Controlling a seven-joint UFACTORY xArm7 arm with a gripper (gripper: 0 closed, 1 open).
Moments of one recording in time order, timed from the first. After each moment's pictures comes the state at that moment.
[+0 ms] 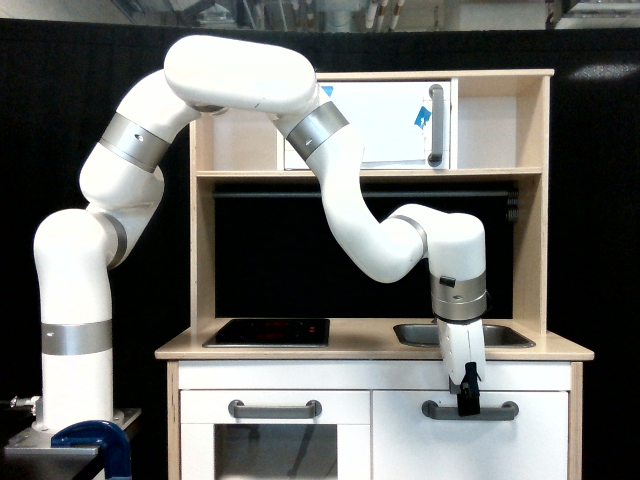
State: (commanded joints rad) arm 0.01 0.55 -0.01 1.22 0.74 0.66 -0.65
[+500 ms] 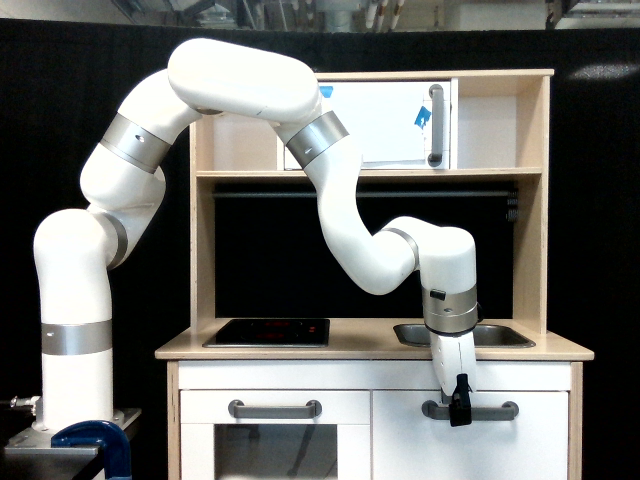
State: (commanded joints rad) arm 0.00 0.57 0.02 1.19 0.76 0.61 -0.67
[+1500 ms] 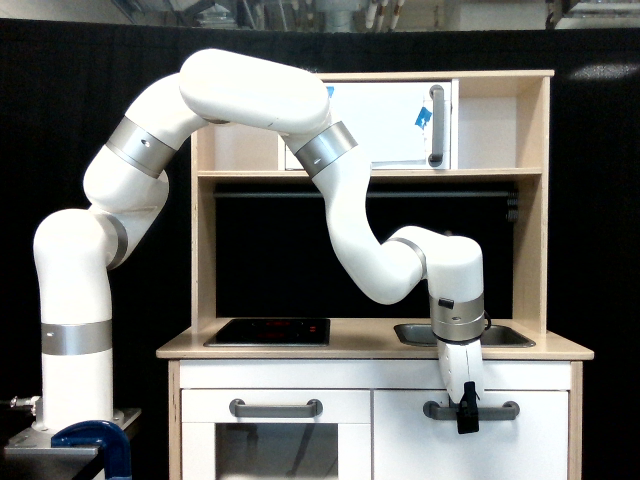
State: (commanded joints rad) arm -0.01 0.62 0.06 1.24 0.74 0.58 -0.64
